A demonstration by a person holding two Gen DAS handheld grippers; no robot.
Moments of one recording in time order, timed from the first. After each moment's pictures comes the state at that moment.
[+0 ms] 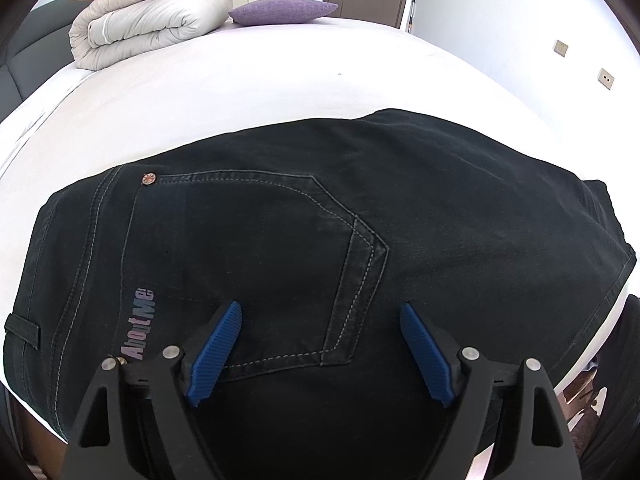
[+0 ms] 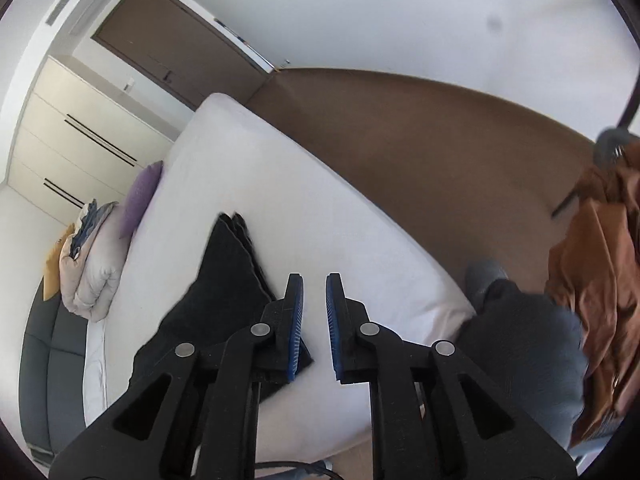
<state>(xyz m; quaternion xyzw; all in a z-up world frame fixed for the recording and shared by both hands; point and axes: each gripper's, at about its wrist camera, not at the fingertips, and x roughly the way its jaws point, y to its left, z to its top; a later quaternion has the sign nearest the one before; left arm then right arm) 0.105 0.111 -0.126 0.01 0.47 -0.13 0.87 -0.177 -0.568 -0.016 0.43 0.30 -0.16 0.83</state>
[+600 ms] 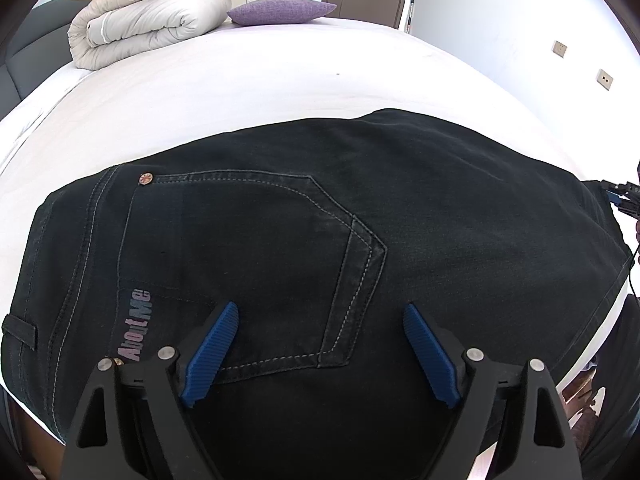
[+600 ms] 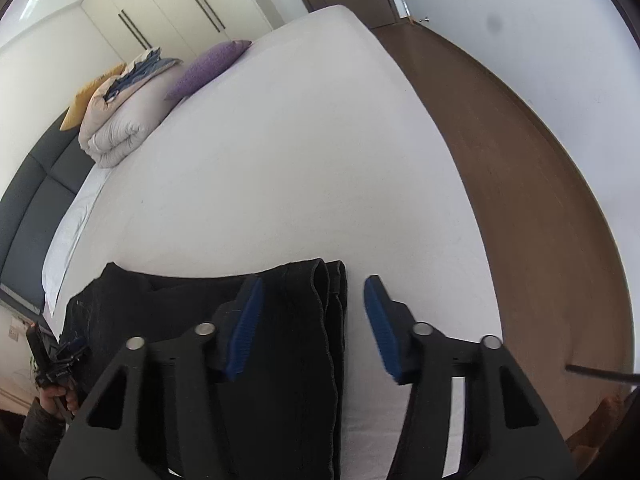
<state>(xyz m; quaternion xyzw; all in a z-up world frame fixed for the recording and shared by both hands) 0.105 0.100 -0.127 0.01 0.47 -0.14 0.87 0.033 -0.549 -0.008 0.21 0.43 0.03 0.87</state>
